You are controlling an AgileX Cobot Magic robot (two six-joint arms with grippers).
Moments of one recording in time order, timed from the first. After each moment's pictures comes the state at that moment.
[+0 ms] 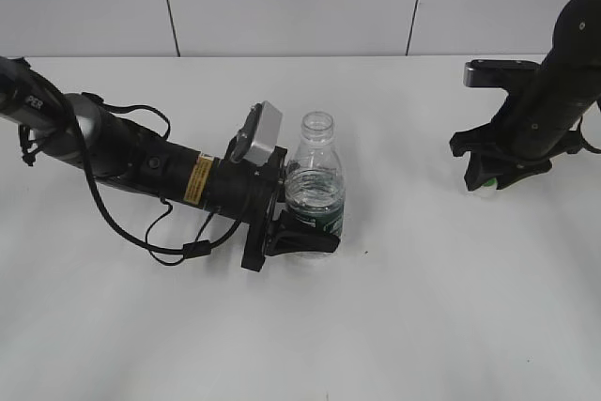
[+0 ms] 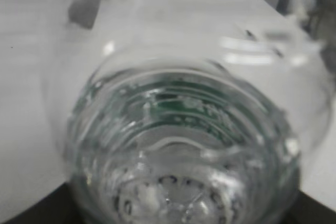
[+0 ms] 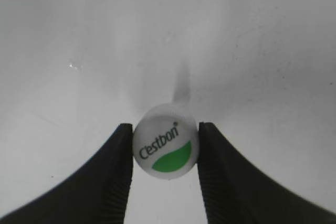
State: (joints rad) left arm -0.36 2.39 -1.29 1.60 -1.15 -0.66; right arm 0.14 2.03 -1.25 0.20 0.66 -0.21
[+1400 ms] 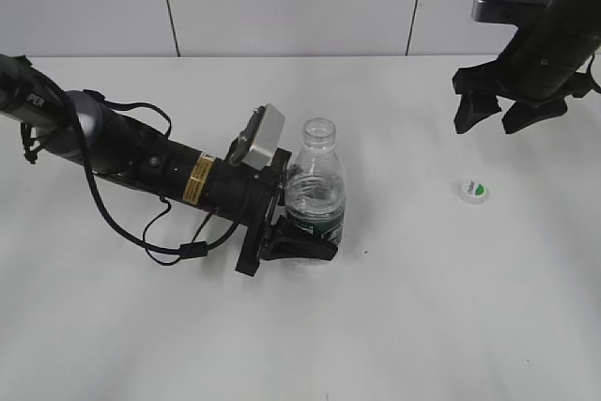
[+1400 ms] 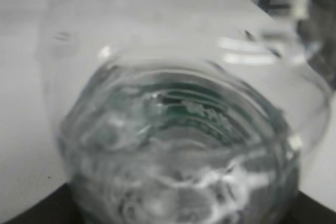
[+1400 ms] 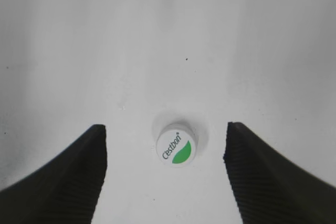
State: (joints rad) left arm -0.36 2.39 -1.31 1.65 -1.18 -0.66; right arm 0.14 1.98 -1.41 0.22 0.78 -0.19
